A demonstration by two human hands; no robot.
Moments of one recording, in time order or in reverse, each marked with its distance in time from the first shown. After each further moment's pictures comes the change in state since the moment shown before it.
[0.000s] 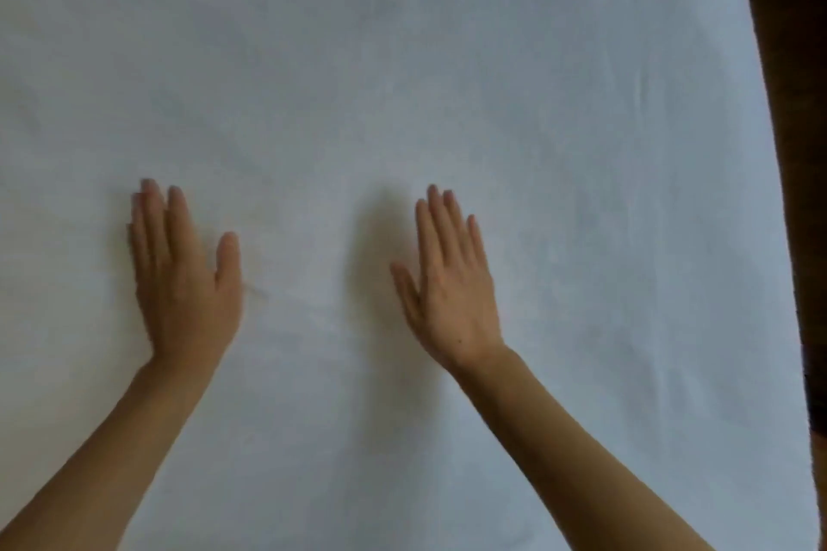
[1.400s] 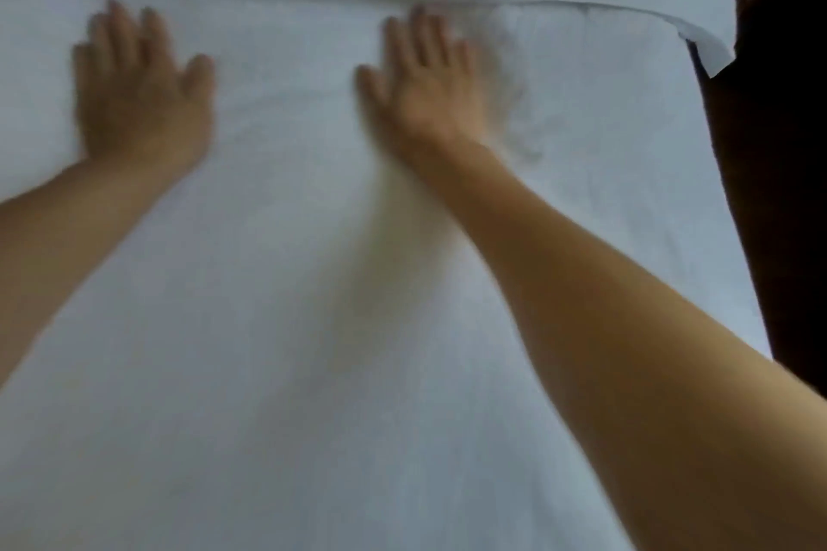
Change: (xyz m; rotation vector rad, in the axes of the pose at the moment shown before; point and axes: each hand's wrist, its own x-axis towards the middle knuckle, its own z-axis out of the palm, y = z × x) left_hand 0.370 0.148 0.183 0.099 -0.176 -0.015; right_hand 0.395 0.178 -0.009 -0.287 -0.138 0.136
